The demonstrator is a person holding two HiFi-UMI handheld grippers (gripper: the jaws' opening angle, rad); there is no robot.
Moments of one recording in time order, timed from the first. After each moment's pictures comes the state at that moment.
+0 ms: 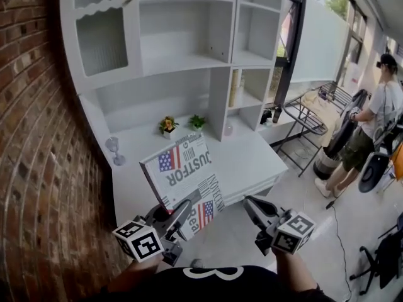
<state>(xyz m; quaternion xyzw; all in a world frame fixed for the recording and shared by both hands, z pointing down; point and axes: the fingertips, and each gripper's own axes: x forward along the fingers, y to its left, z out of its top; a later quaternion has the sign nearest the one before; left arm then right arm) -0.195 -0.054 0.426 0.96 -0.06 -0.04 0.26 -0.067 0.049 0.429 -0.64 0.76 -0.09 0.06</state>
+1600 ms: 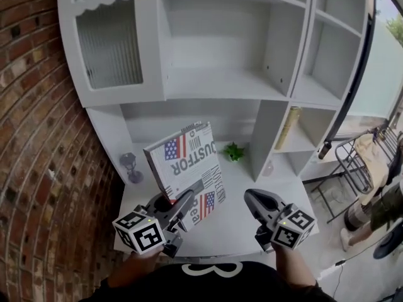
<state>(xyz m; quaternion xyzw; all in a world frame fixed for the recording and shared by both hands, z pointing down) -0.088 -0.277 0.402 0.95 -0.21 -0.07 0.21 0.057 -0.219 0.415 -0.50 0.86 -0.09 0.06</state>
